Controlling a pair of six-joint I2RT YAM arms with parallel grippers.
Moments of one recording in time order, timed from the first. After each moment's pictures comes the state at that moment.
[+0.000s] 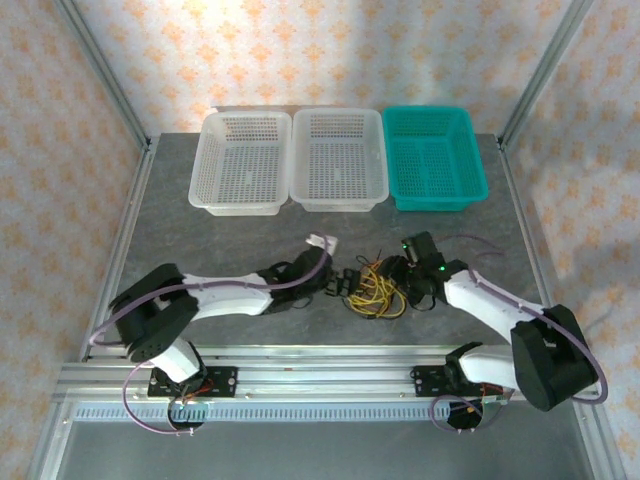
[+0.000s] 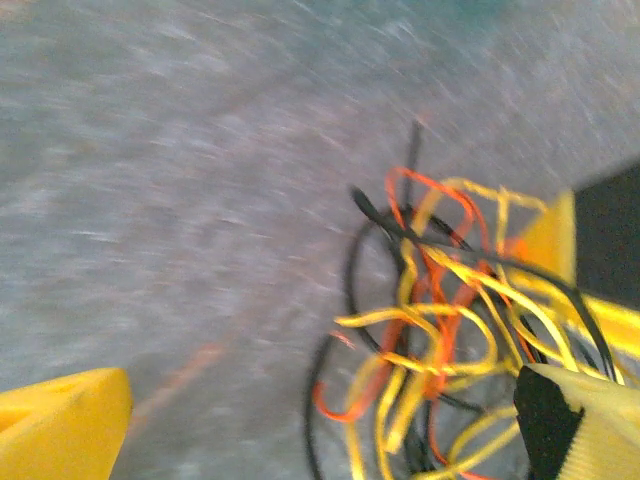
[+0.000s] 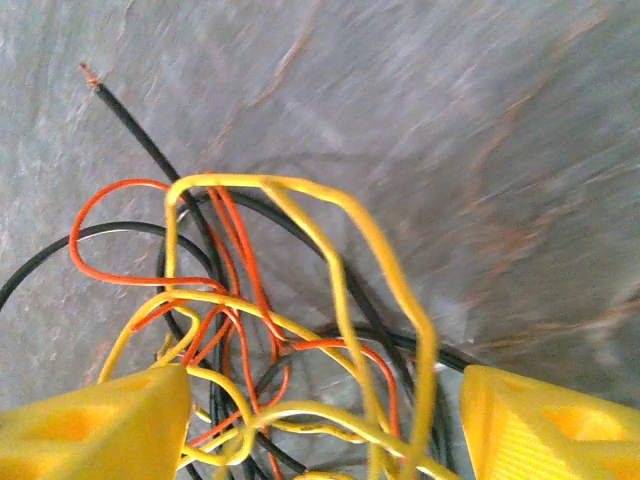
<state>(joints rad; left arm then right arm) -0.86 1.55 0.72 0.16 -0.13 -0.61 0.45 1.24 0.56 -0.37 -0.17 1.09</state>
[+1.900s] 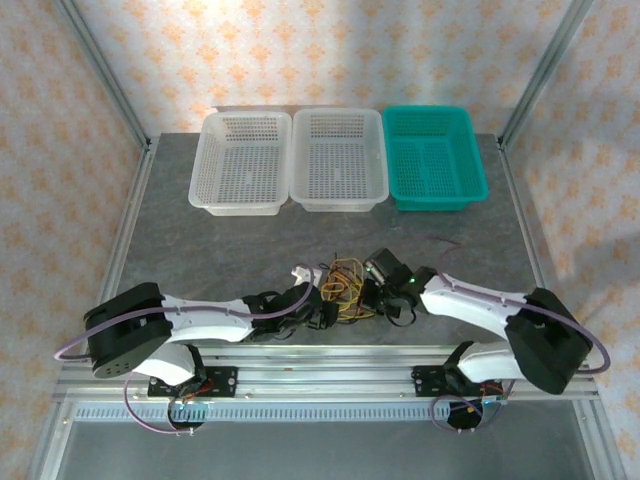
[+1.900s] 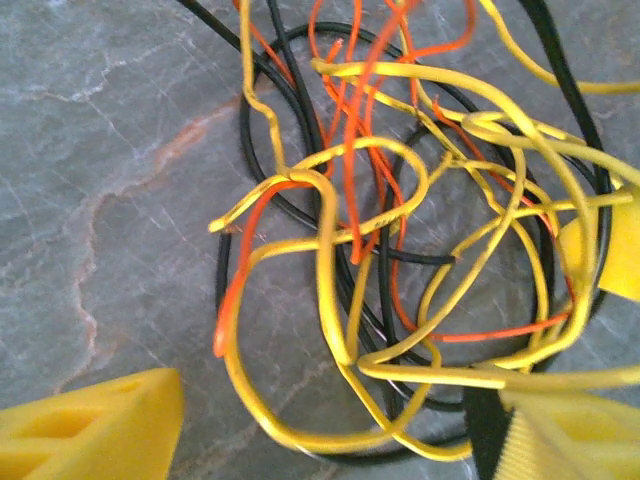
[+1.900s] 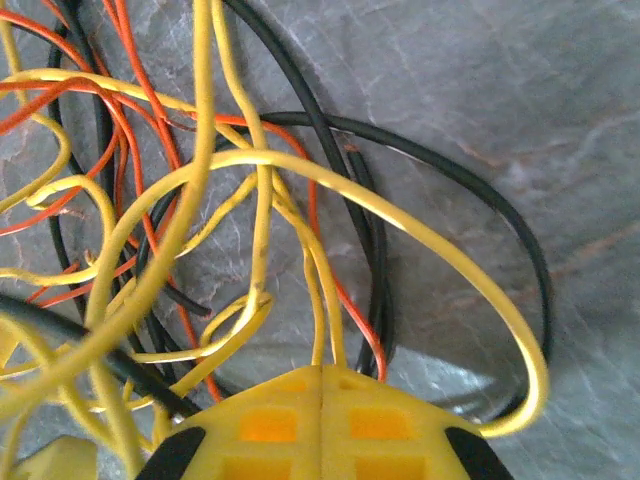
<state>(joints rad) -1.05 1.44 0.55 0.05 -0.24 -0.74 0.76 1.32 0.60 -0.42 -0.16 1.02</state>
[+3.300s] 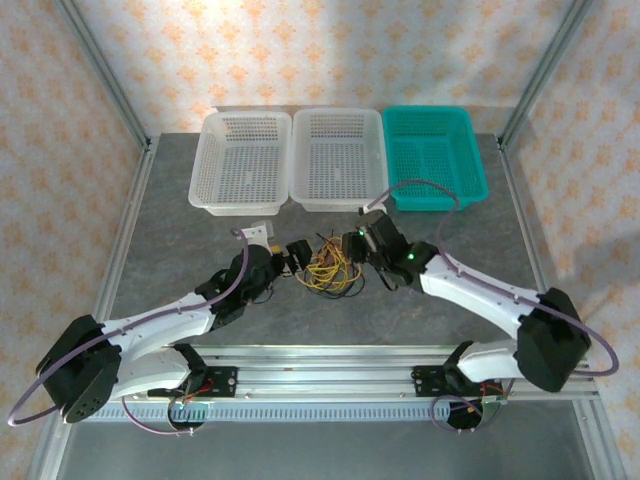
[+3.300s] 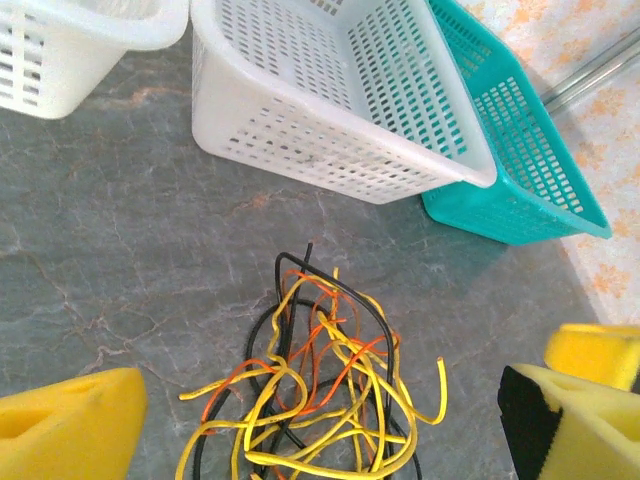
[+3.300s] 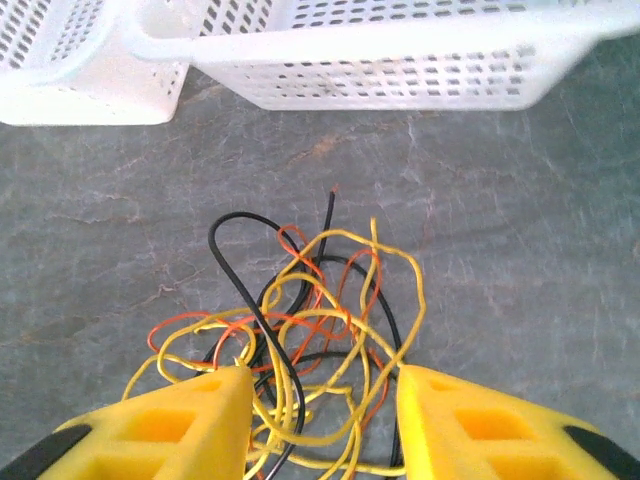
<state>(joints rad) -0.71 1.12 0.47 0.24 -0.24 -0.83 0.75 1.34 0.92 -0.34 0.20 0.55</state>
